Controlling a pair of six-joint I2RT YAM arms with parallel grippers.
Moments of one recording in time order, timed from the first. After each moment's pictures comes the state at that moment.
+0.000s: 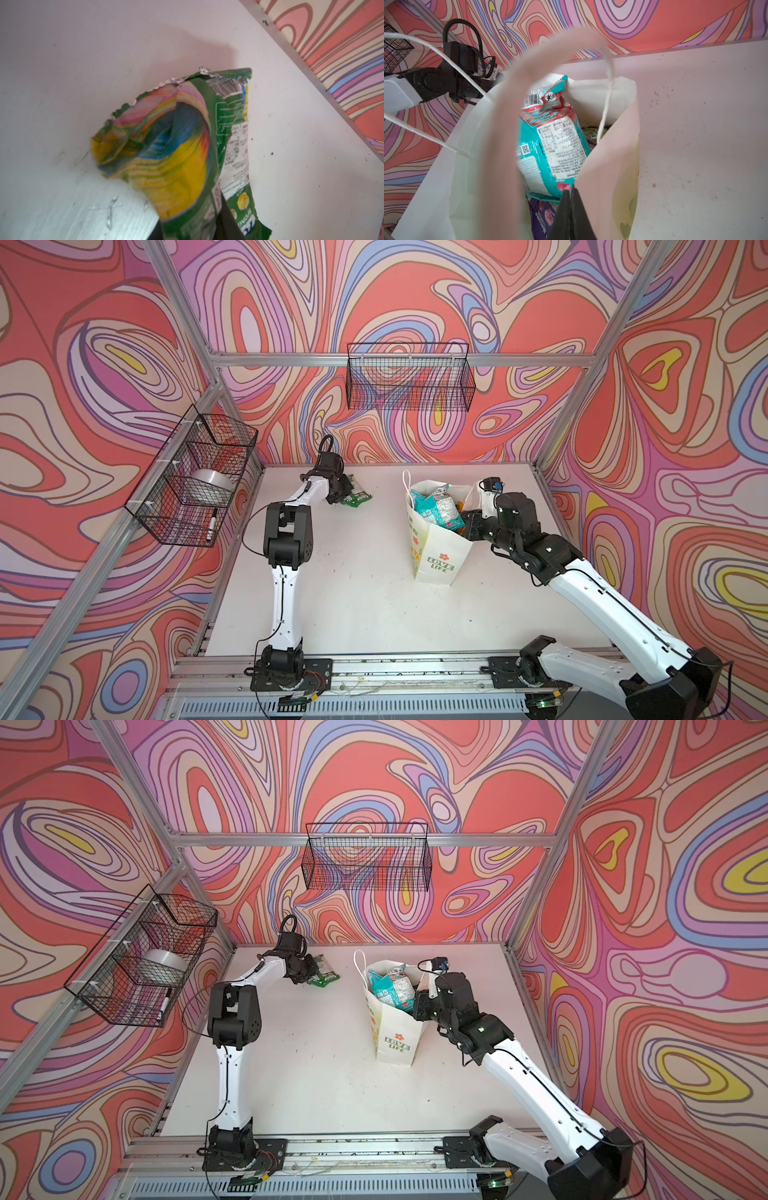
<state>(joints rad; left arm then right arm) -0.12 2.31 1.86 -0.52 0.15 -0.71 0.47 1.09 1.03 -0.48 0.02 0.36</state>
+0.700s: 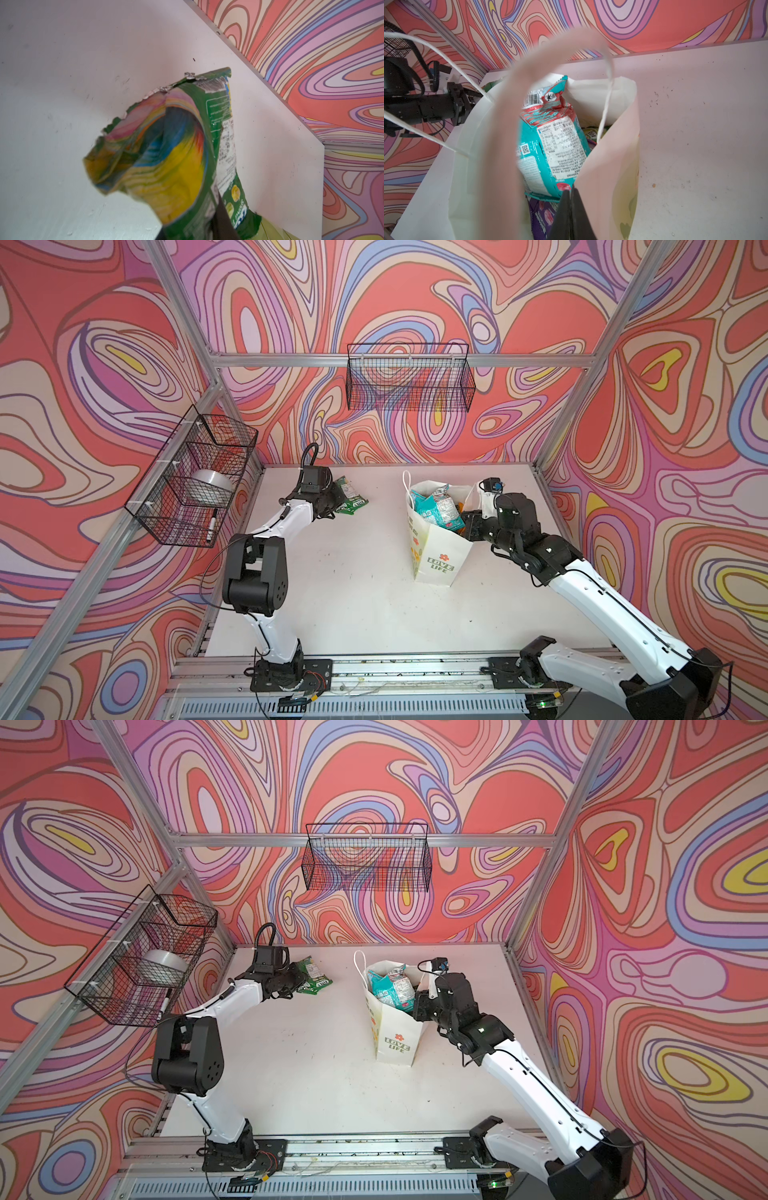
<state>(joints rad) -0.12 1.75 1.26 -0.28 0.18 -0.76 0.47 1.09 1.03 -0.48 0.03 0.36</state>
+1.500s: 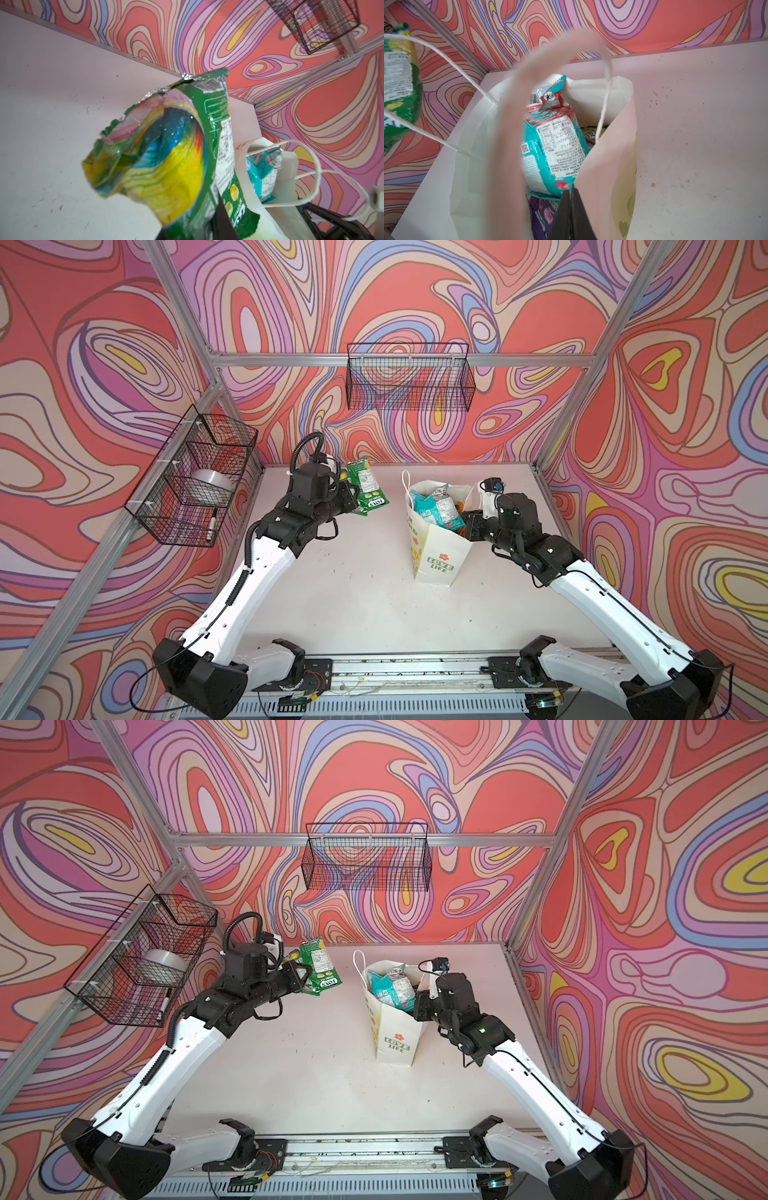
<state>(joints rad) -0.43 1.23 1.35 -0.58 0.04 -0.66 0.47 1.08 1.03 -0.48 0.03 0.36</state>
